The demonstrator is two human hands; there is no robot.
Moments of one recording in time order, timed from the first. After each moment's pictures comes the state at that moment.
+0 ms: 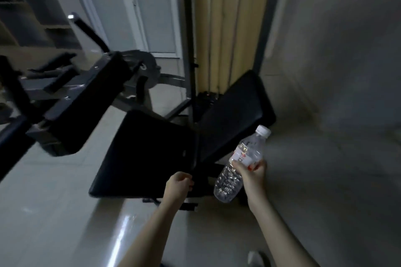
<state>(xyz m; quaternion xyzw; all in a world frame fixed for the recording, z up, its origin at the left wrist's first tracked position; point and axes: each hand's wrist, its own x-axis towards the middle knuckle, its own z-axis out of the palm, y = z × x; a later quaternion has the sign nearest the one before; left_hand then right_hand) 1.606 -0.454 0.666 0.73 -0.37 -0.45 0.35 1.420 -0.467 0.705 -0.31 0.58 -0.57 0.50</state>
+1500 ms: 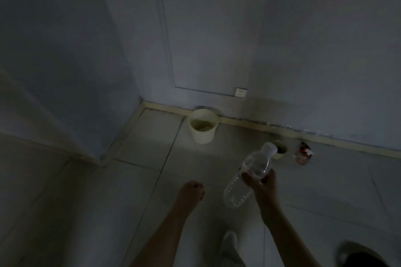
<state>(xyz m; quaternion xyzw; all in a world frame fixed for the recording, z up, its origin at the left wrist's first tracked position) 0.641 -0.680 0.576 0.35 -0.69 -0.61 -0.15 0.607 -0.483 0.630 0.11 0.68 -0.72 0.07</state>
